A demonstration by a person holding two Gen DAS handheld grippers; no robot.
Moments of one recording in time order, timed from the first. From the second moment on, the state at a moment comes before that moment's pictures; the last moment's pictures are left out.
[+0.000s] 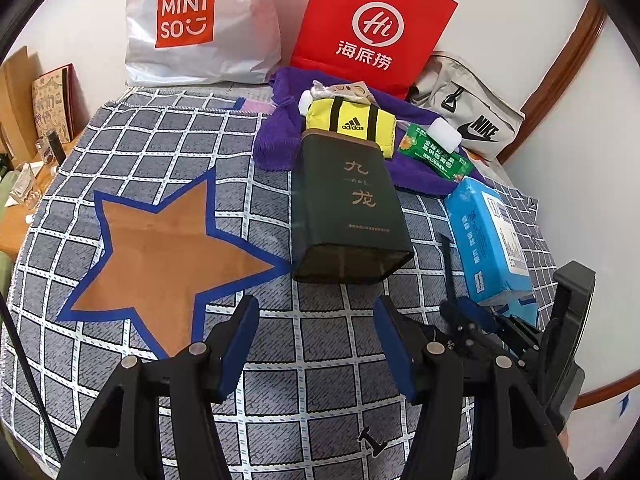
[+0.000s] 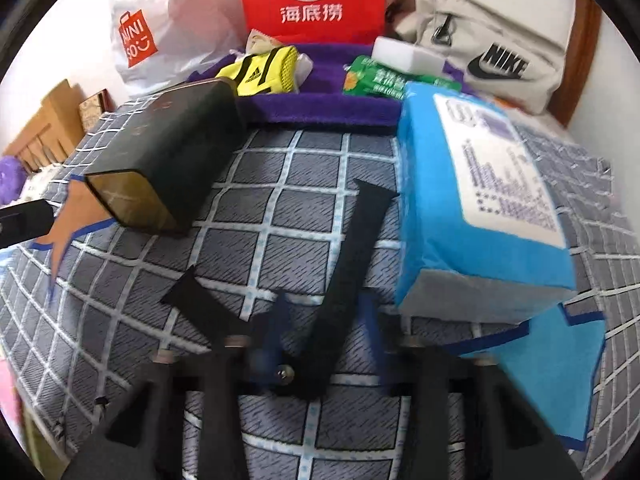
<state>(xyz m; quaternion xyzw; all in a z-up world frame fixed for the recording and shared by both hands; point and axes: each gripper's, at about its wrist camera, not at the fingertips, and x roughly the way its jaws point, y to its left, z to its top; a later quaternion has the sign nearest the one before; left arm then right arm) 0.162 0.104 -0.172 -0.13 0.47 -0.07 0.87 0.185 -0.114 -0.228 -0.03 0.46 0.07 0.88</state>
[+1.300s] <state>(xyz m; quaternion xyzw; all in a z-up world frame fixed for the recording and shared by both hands) 0.197 -0.046 -0.221 -0.08 0.52 -0.05 0.85 0.112 -0.255 -0.223 0.01 0.47 0.18 0.86</state>
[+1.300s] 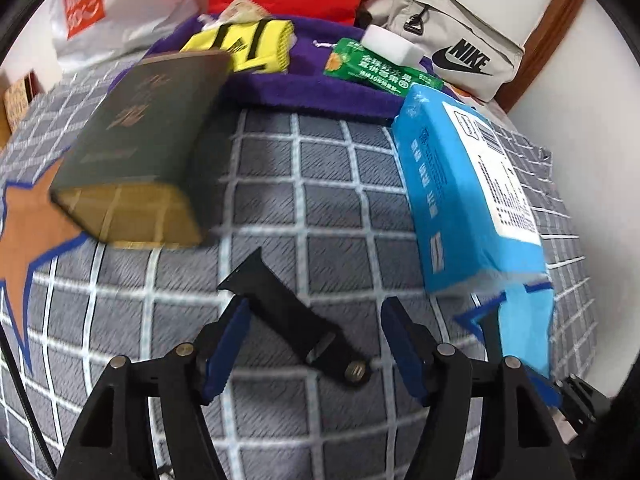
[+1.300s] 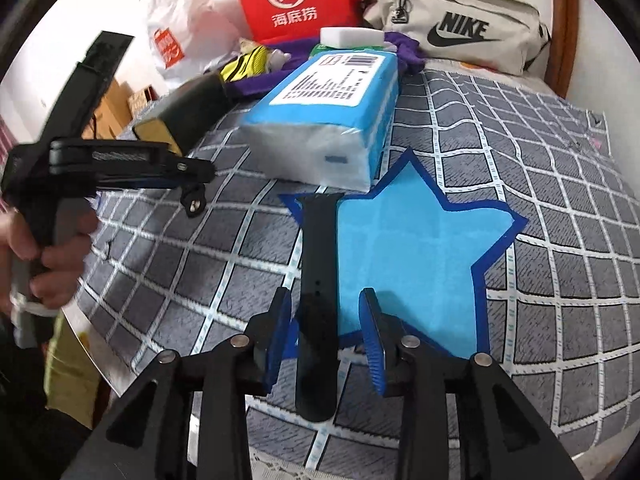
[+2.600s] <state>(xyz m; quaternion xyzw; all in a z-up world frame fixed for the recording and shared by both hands) 0.158 -0.022 -0.219 -0.07 0.49 -0.05 0.87 0.115 -0.237 -0.215 0.00 0.42 0.18 0.89</state>
